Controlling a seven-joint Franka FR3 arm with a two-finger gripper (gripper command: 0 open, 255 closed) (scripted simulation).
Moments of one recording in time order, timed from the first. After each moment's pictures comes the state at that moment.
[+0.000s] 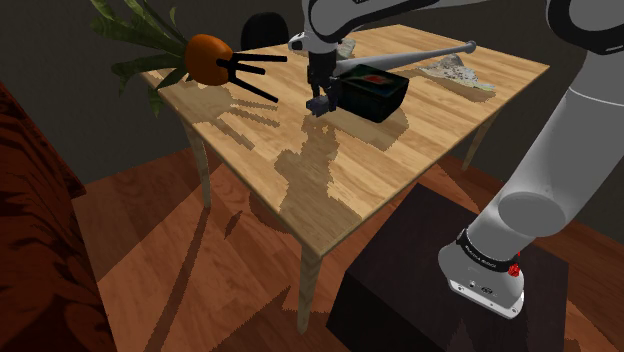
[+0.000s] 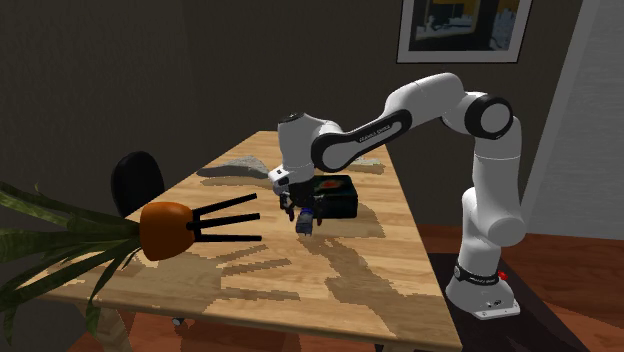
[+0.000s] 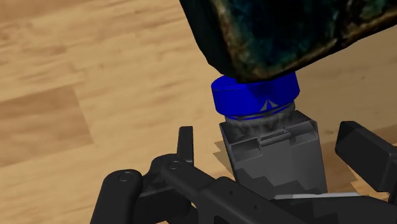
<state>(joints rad) -0.13 0.12 0.19 -1.84 -0.14 1.85 -1.13</state>
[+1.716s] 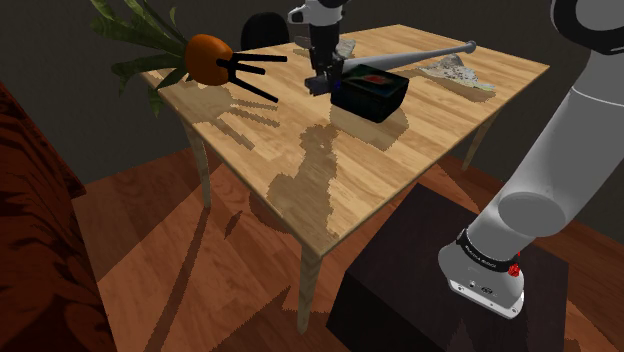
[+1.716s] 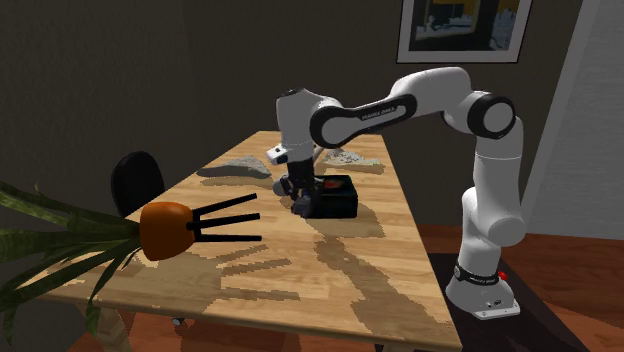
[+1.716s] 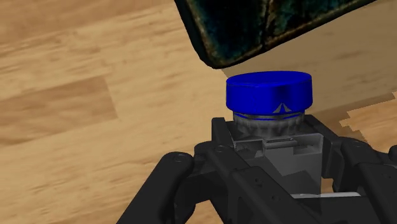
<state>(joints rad) -0.13 0.11 0.20 -1.70 -0.13 1.70 -1.15</state>
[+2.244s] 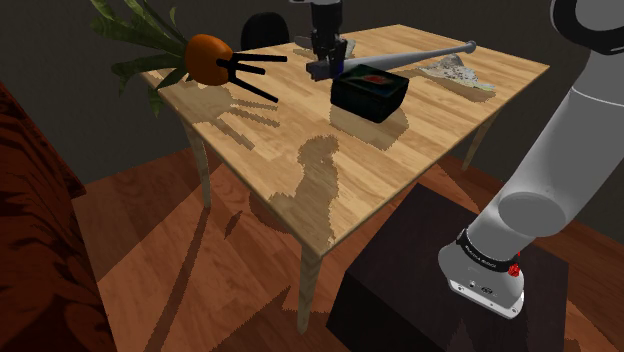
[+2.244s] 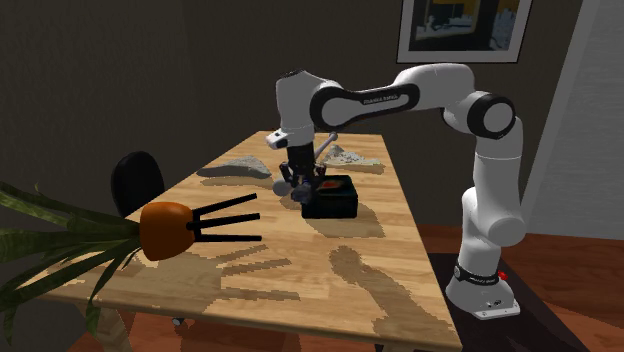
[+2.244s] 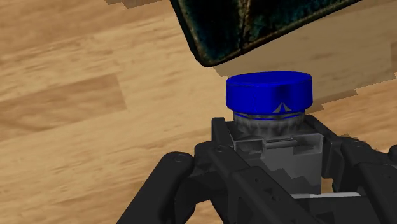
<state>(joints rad) -0.13 0.11 0.20 -1.59 -0.13 1.59 -1.16</state>
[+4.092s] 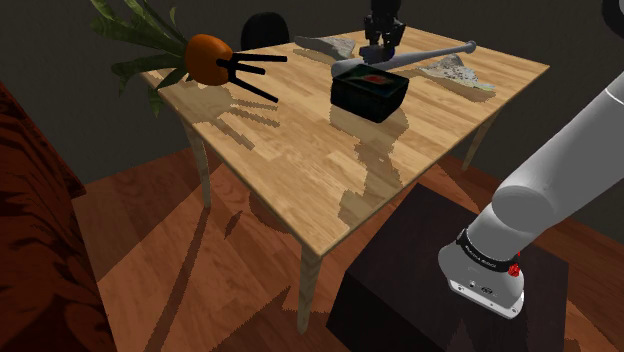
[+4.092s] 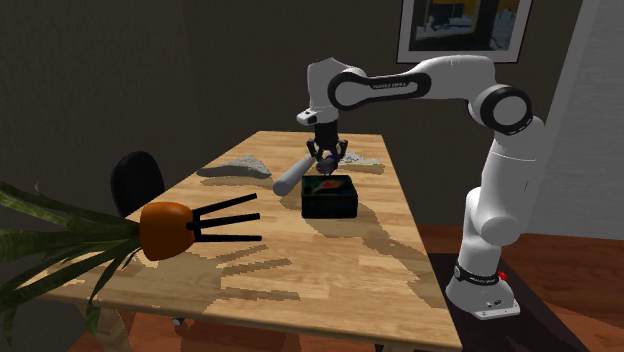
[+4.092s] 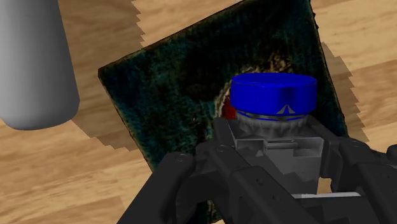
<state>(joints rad) -0.28 -0.08 0.05 -1.74 -0.13 1.59 -1.46</state>
